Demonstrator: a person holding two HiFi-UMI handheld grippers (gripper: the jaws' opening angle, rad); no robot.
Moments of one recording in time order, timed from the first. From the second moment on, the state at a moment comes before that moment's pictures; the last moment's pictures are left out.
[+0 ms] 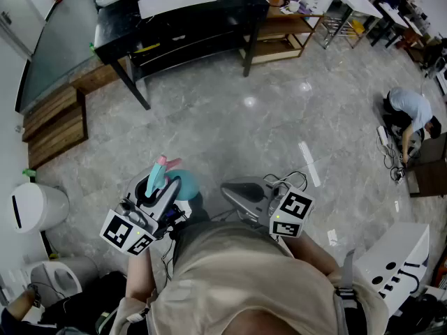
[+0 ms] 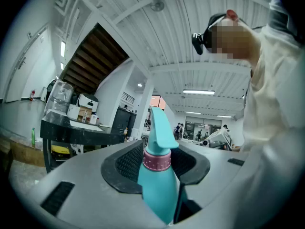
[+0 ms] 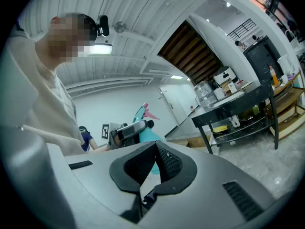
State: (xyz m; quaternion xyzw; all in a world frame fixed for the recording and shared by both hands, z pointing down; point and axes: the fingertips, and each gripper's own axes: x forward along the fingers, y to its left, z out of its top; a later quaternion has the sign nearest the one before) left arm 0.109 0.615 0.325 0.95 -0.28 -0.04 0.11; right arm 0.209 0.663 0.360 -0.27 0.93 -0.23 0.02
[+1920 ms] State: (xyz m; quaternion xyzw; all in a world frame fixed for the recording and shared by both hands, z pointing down) left arm -0.042 0.454 0.330 0.96 -0.28 -0.02 0.06; right arm 0.033 0.488 0.368 -0.21 0.94 -0.26 0.00
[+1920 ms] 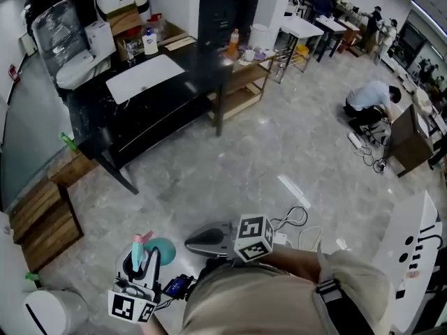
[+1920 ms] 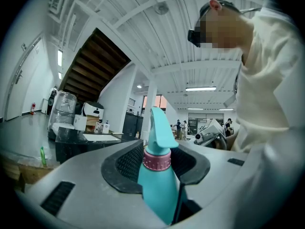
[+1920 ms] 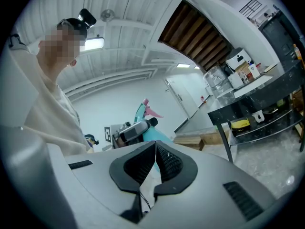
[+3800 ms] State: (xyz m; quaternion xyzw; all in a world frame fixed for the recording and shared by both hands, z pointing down) left arm 0.098 0.281 0.277 0.90 -0.42 0.03 0.03; right arm 0.200 0.315 0.366 -0.09 0.94 -0.32 0.04
